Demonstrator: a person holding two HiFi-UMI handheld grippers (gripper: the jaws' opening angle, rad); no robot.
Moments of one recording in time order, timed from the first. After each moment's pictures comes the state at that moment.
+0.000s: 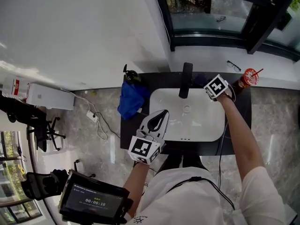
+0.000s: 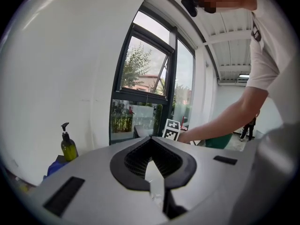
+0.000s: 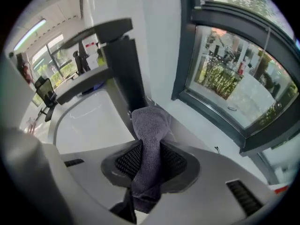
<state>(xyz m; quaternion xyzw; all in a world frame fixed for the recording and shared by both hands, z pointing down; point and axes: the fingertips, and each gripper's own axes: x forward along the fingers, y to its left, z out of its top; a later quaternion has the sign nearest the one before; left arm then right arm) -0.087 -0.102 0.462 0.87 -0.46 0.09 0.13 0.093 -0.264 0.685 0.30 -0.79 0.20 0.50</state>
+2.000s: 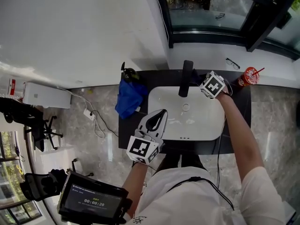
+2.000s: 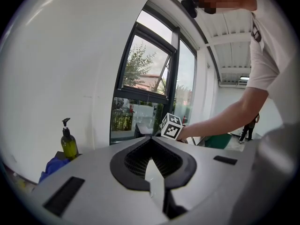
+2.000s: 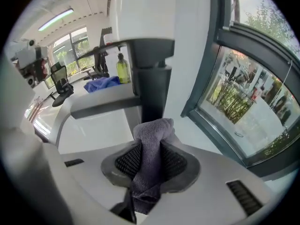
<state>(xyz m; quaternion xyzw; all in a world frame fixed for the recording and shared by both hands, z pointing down) -0.093 -0.100 0.470 0.87 -0.46 0.09 0.14 0.043 -0.267 0.651 0.23 -0.84 0.10 0.48</state>
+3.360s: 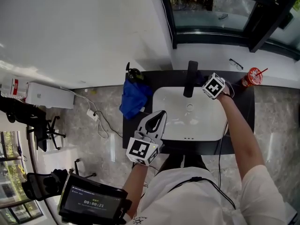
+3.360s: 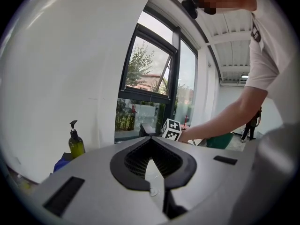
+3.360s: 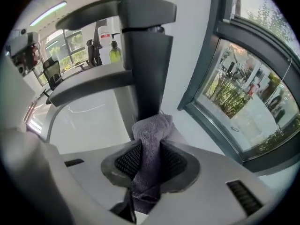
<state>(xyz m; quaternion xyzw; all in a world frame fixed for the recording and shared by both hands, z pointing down) -0.111 -0.094 0.468 0.87 -0.47 0.09 0.14 0.047 -0.269 0.678 0.25 -0.82 0.10 0.51</state>
